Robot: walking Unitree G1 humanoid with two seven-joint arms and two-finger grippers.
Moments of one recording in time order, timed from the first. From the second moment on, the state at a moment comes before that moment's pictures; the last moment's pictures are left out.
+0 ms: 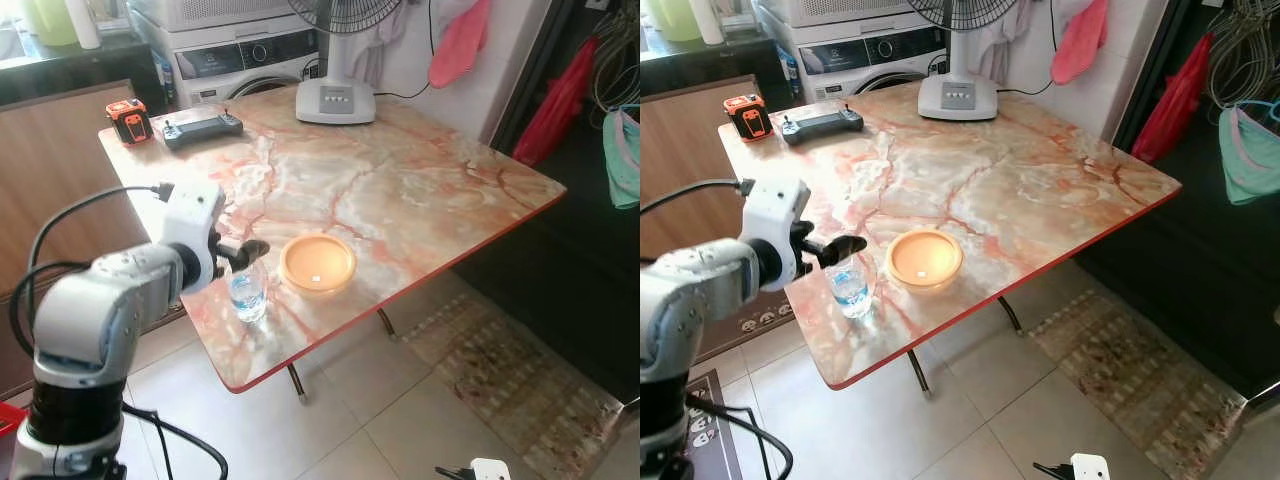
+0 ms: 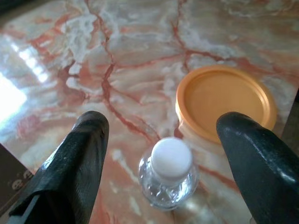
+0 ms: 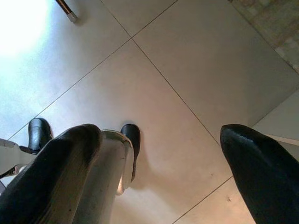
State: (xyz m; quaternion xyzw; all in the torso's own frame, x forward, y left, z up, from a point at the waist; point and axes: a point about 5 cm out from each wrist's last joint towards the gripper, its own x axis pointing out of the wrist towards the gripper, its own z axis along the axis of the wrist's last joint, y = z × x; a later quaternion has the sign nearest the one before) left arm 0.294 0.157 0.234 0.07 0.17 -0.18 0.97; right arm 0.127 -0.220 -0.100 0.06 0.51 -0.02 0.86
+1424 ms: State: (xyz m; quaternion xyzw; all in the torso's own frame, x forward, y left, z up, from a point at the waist) left arm 0.295 0.156 0.217 0.06 0.22 -0.21 0.95; right arm 0.127 -0.221 -0.099 0.07 0.51 -0.03 0.86
